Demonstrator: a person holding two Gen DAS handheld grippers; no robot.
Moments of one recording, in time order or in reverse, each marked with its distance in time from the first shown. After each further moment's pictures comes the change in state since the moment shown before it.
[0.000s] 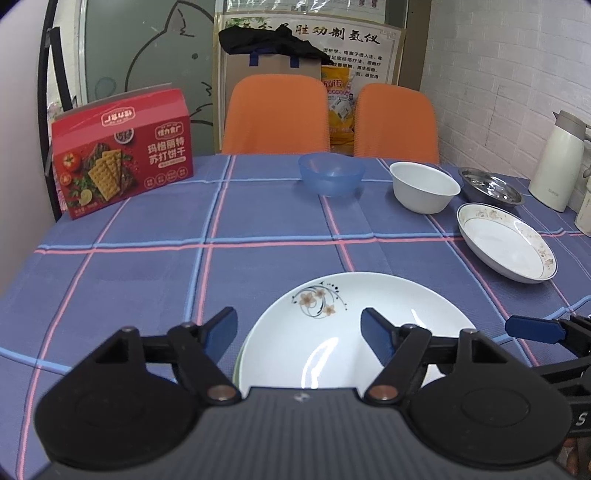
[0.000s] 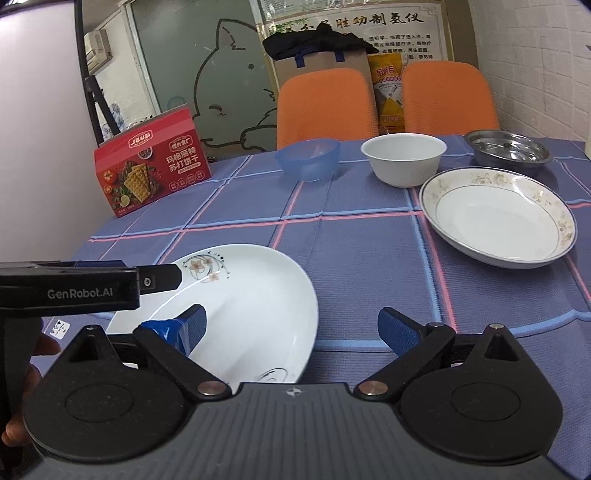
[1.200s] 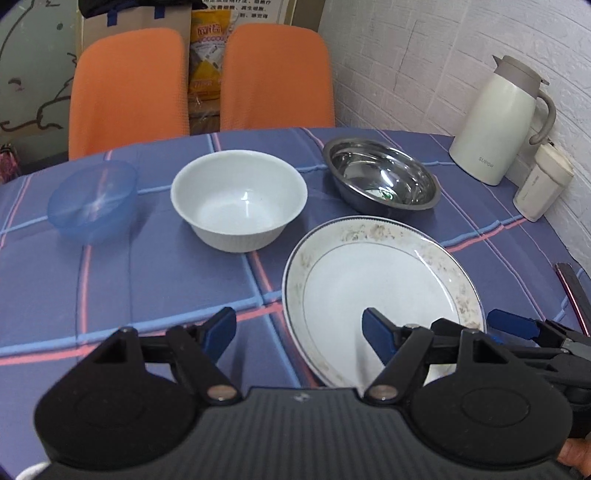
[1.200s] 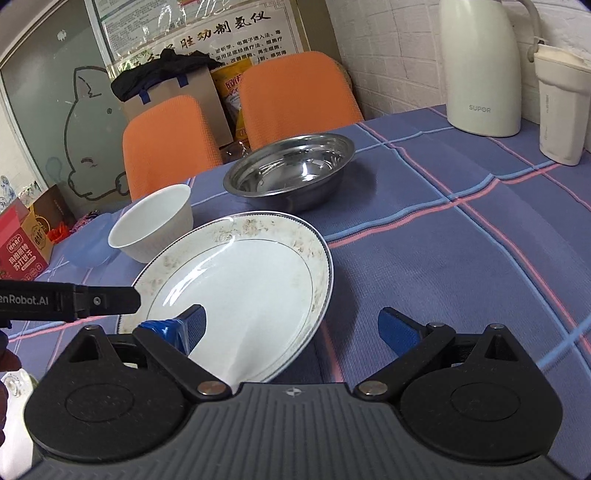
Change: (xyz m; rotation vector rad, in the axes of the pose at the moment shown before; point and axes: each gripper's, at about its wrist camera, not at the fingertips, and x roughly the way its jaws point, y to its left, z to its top) left arm 0.158 -0.172 0.104 0.104 0.220 -0.297; right arm 0.021 -0.199 0.053 0.235 -0.009 -0.257
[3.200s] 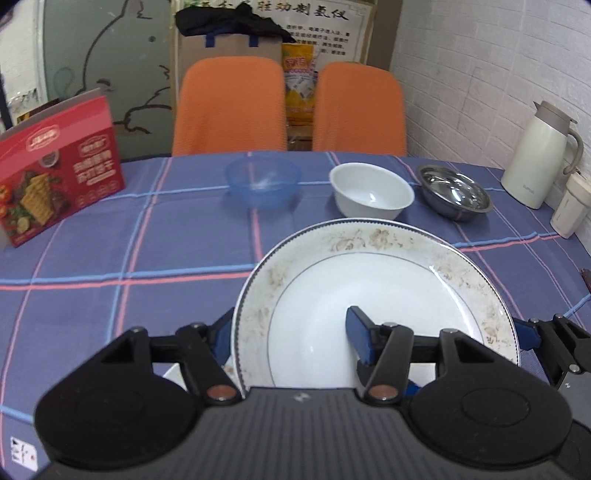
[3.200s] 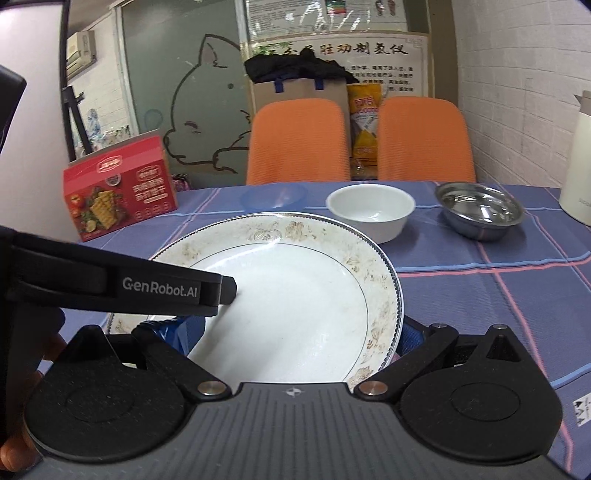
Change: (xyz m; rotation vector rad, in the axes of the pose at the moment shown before) left arm -0.143 0.077 -0.089 -0.103 -0.122 0.214; right arm -0.069 0.187 -0.061 -0.306 -0.064 0.167
